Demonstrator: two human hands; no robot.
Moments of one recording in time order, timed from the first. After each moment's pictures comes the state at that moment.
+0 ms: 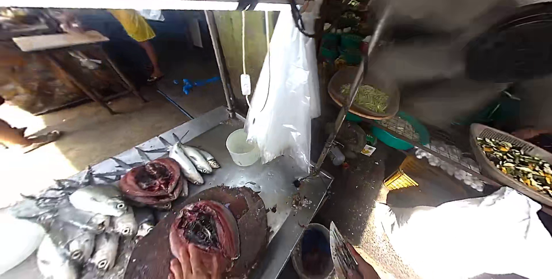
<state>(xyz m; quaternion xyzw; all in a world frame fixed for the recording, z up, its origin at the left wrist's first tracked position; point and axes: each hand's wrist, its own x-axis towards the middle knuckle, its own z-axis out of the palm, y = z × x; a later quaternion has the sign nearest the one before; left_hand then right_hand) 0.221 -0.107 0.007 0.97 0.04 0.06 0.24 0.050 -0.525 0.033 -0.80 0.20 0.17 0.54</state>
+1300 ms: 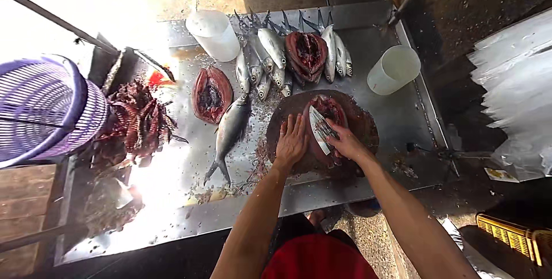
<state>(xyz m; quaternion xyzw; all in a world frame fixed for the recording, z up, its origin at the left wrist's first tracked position) 0.278 -0.009 -0.064 0.99 0.05 -0.06 0.14 0.372 -0.211 0.015 -0.82 -0.13 0.40 0.37</state>
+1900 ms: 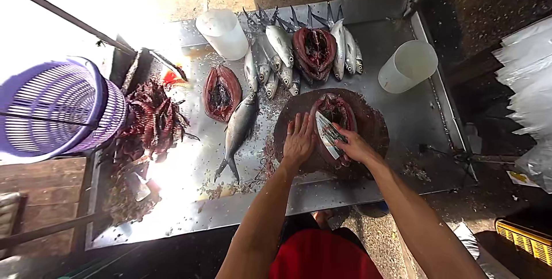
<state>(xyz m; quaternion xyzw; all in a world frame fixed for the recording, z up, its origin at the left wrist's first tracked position) 0.281 -0.011 -0.062 0.99 0.06 -0.08 0.12 0.376 -0.215 0.002 -0.82 -0.14 0.43 0.35</state>
